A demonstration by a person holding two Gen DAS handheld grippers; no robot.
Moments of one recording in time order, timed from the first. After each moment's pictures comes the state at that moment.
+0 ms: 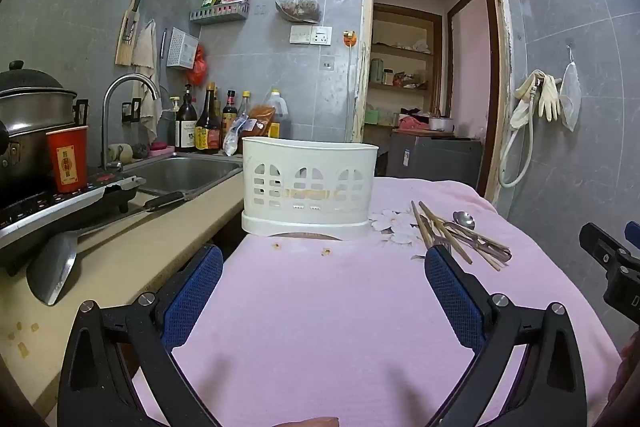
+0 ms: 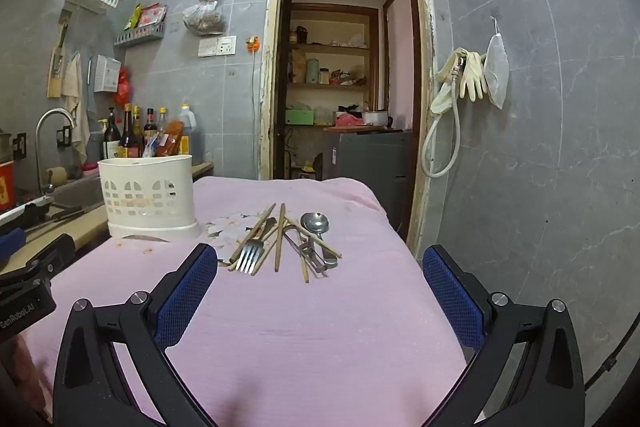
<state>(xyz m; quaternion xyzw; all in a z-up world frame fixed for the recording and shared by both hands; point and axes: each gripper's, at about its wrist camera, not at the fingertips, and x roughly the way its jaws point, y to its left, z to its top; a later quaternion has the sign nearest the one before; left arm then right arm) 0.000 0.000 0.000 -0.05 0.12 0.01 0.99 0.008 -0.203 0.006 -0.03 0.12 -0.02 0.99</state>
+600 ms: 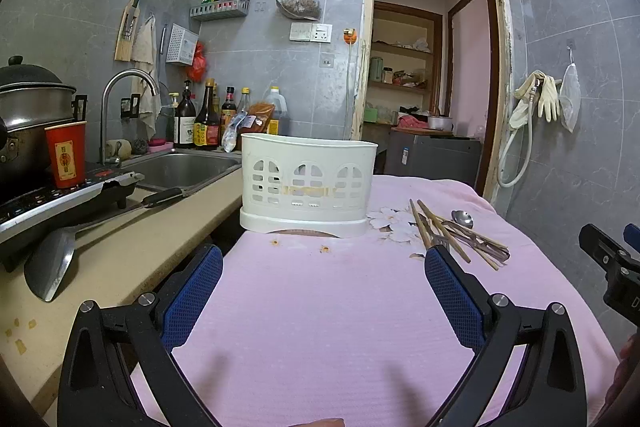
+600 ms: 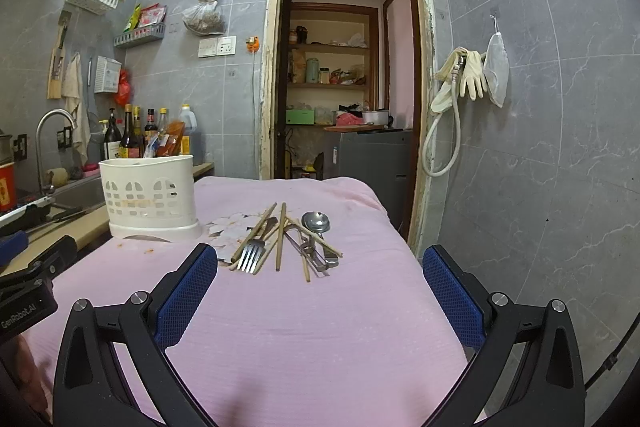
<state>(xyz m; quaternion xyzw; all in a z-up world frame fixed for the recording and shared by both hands) 0.003 -0.001 -0.003 -0.05 0.12 0.00 0.99 0.006 -0.203 0.006 -0.02 0.12 -0.02 0.99</state>
